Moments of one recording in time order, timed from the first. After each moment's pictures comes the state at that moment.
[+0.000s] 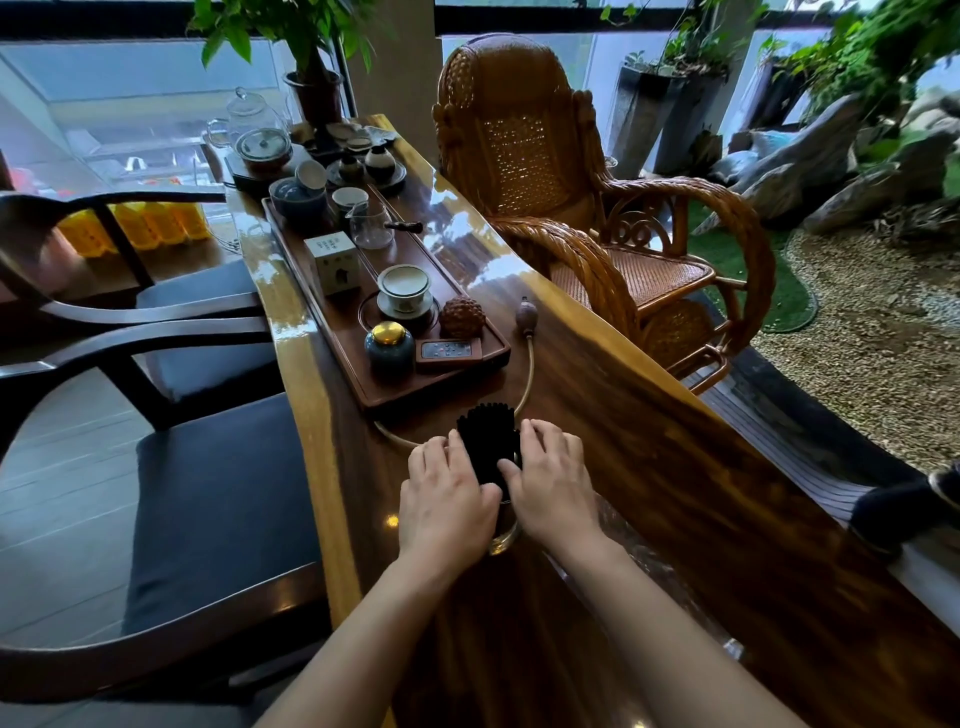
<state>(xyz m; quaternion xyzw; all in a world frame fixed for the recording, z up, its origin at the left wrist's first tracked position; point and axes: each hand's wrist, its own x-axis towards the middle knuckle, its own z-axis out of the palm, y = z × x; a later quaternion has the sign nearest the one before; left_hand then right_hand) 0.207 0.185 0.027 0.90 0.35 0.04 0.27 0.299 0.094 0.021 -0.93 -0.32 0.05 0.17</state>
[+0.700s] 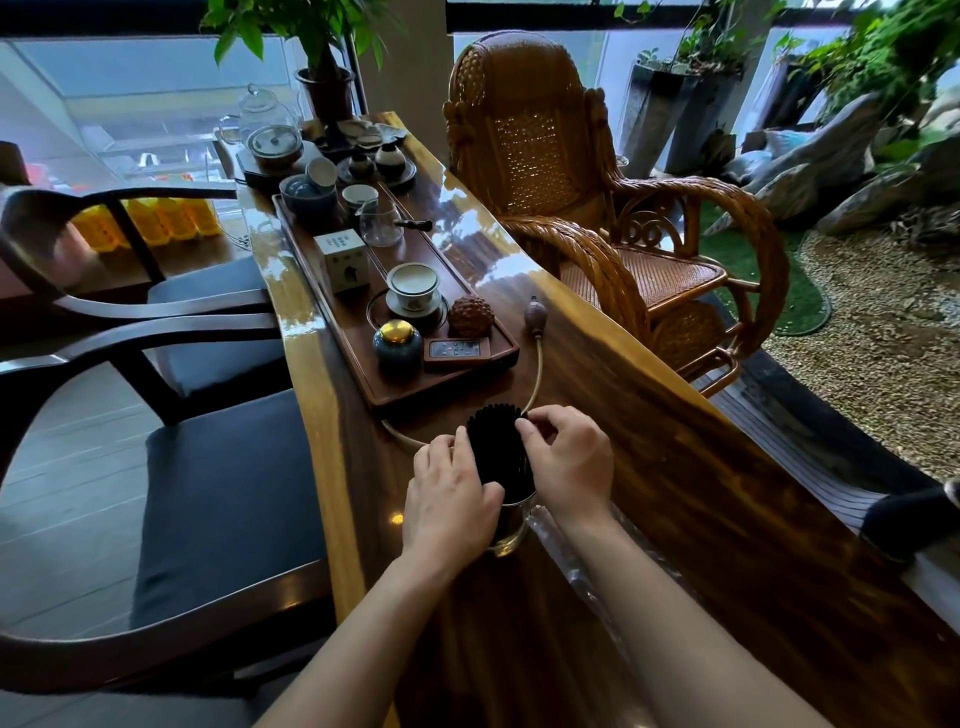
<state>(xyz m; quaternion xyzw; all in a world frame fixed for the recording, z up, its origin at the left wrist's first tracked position) 0.210 0.193 0.015 0.89 0.35 0.06 0.29 0.316 0.109 0.033 -0.89 -0.24 -0.04 0.38</state>
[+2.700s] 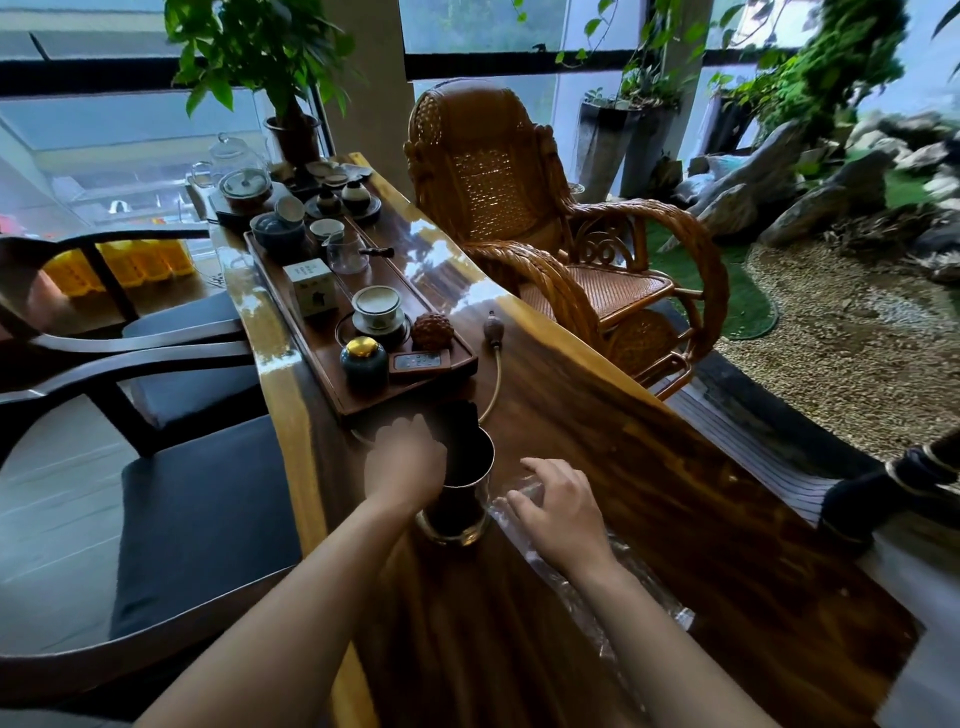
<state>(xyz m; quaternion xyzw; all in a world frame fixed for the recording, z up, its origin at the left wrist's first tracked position) 0.226 0.197 0.052 0.89 0.38 0.02 0.24 0.287 0.016 0.025 -0.91 -0.26 0.10 0.32</state>
